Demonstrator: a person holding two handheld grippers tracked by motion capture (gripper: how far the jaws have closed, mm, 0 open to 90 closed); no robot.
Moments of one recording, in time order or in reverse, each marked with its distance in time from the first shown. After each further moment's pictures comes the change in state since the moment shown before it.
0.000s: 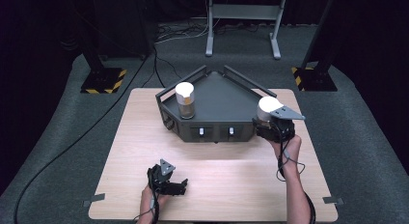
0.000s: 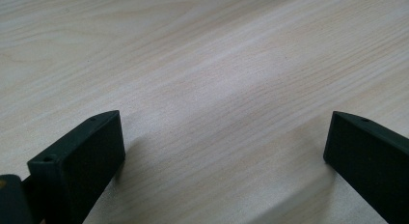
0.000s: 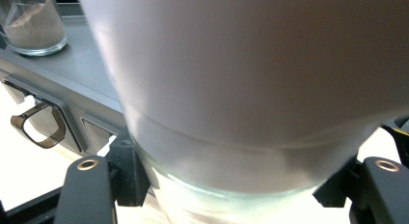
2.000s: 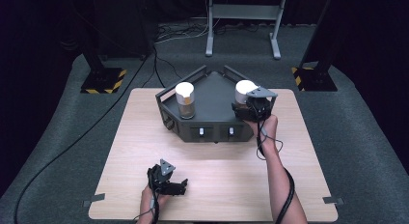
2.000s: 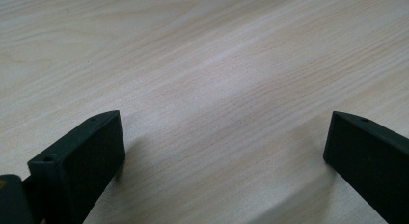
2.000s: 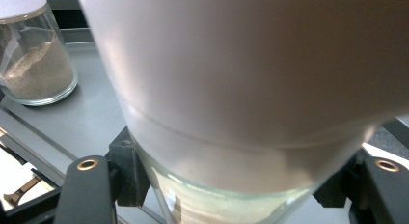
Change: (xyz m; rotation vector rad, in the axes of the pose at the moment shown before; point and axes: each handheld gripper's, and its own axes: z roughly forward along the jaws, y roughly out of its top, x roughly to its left) left arm 0.000 0.000 0.000 -0.001 0.000 -0.001; right arm 0.010 0.046 0.072 0.020 0.078 -0.007
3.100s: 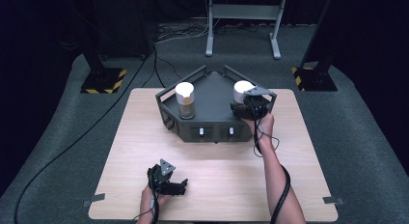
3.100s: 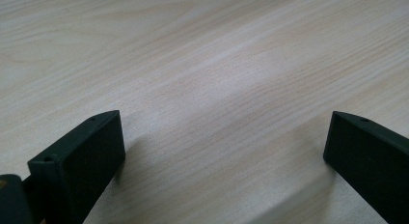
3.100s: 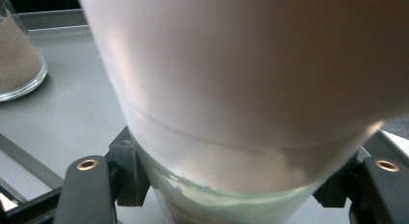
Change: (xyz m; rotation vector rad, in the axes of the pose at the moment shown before) left arm 0.000 0.000 0.000 0.000 0.000 0.001; right arm -0.008 0.000 0.026 0.054 -0.001 0.038
